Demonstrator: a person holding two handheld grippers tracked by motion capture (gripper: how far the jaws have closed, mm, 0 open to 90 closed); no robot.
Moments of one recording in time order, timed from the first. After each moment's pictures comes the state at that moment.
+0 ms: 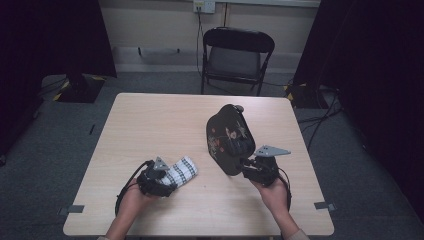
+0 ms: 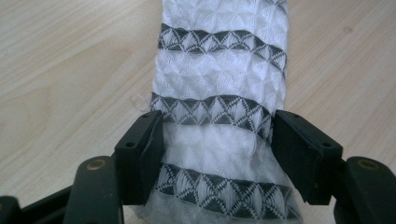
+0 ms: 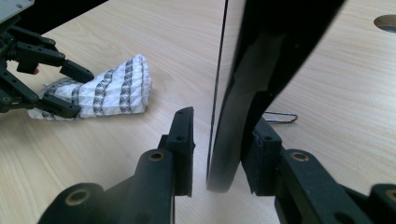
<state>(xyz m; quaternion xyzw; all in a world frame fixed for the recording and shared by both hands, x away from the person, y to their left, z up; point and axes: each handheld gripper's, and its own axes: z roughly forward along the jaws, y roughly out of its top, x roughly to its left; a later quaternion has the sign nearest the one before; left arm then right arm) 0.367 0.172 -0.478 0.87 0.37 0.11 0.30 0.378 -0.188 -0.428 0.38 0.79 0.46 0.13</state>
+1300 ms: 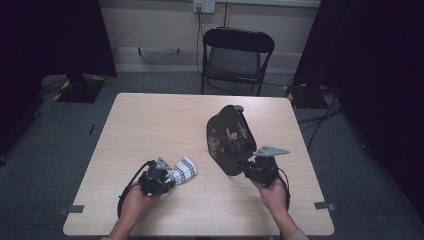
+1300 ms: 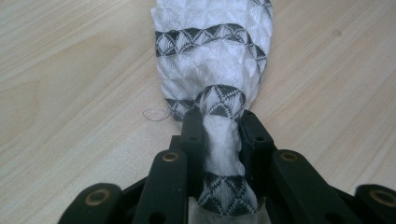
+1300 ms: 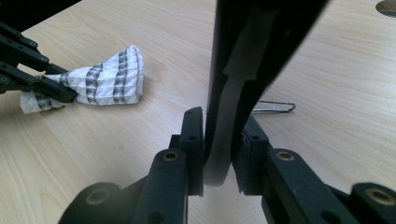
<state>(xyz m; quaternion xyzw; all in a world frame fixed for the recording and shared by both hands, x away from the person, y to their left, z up) 0.363 0.163 -0.471 0.87 0.39 0.10 0.29 0.381 -0.190 -0.434 0.39 0.79 0.45 0.12</state>
